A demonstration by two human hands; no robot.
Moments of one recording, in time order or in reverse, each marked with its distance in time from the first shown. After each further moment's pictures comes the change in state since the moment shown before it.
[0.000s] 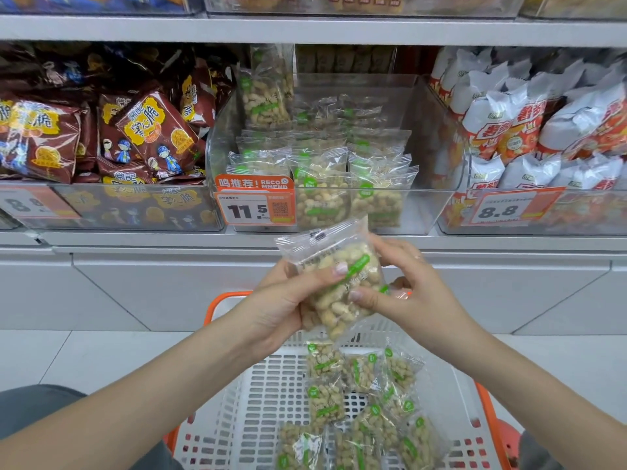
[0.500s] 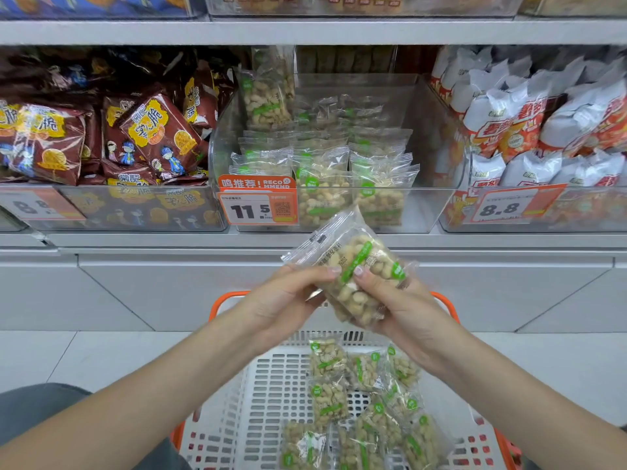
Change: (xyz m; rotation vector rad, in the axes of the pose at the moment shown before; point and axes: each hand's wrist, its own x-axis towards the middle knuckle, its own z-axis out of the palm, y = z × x) left_hand 0.012 -0.004 -0.011 -0.071 -0.006 -0.047; right_hand -0.001 0.005 0.021 0.773 0.019 0.442
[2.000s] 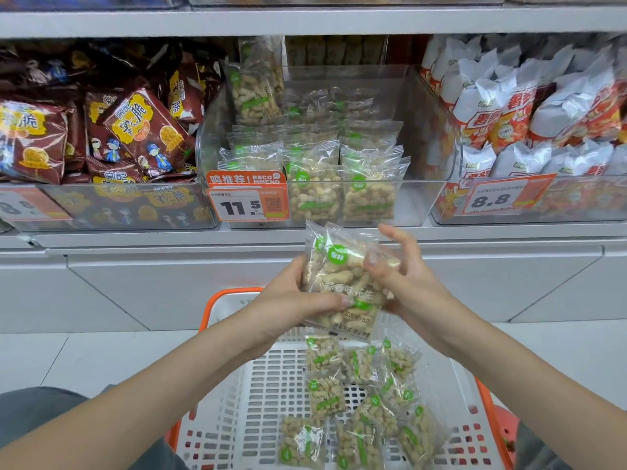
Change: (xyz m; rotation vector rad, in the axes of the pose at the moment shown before) left_hand -0.009 -0.009 0.011 0.432 0.021 0.070; right_hand 0.001 -0.010 -0.018 -0.319 -0.014 -0.112
